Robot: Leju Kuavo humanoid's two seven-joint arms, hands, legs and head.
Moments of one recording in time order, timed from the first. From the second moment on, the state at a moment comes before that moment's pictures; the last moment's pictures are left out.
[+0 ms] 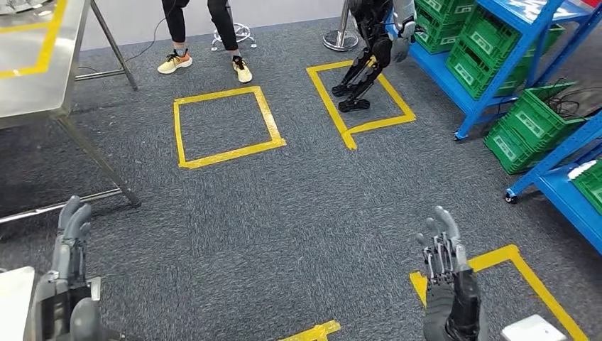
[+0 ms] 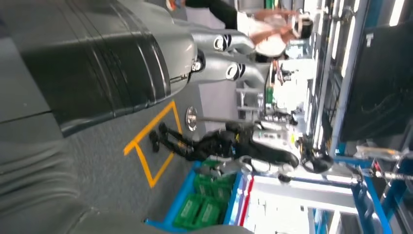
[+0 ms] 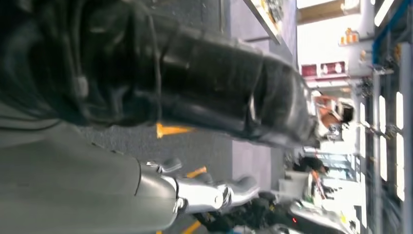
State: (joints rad) left arm 0.14 0.27 -0.75 -2.31 -0.23 0.66 -0.12; right arm 0.22 -0.28 0.68 -2.44 0.15 -0.69 -0.12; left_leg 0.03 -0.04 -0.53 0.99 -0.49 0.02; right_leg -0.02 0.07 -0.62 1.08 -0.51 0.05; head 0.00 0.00
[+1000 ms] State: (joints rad) left arm 0.16 0.27 -0.75 -2.31 -0.27 0.66 -0.10; right arm 0.22 -0.29 0.68 -2.44 0.29 -0.69 -0.06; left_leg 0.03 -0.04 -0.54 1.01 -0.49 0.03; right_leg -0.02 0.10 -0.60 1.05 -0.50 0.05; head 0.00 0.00
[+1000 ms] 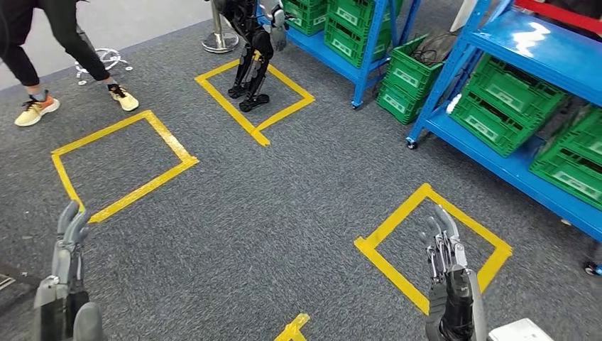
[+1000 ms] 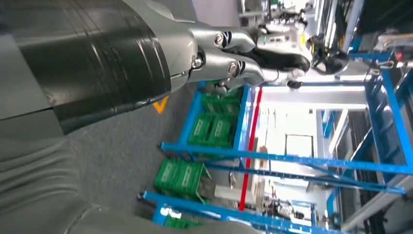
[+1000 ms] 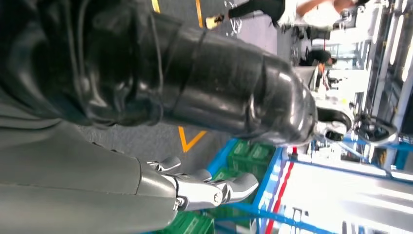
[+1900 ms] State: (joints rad) left arm 0.16 0.27 -0.75 -2.32 -0.32 0.66 -0.10; right arm 0.22 -0.29 0.68 -2.44 0.28 -0.69 -0.06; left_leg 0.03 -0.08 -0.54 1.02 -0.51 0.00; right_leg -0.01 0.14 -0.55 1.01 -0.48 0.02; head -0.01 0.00
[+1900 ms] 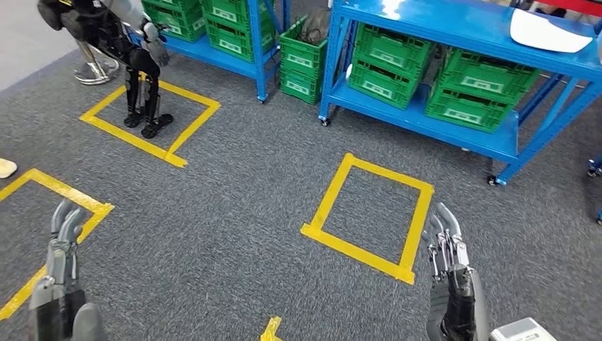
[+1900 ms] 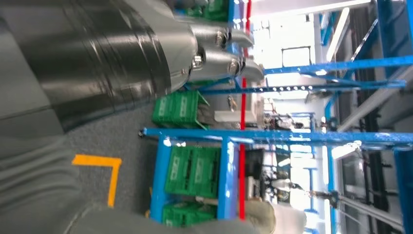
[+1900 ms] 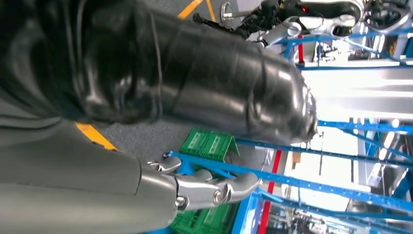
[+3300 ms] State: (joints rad) left arm 0.14 0.27 -0.76 -2.32 -0.31 0.66 -0.09; right arm 0.21 -0.28 0.68 -2.44 0.28 -0.69 -0.06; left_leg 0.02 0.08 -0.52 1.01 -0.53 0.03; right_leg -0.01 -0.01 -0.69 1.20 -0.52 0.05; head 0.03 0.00
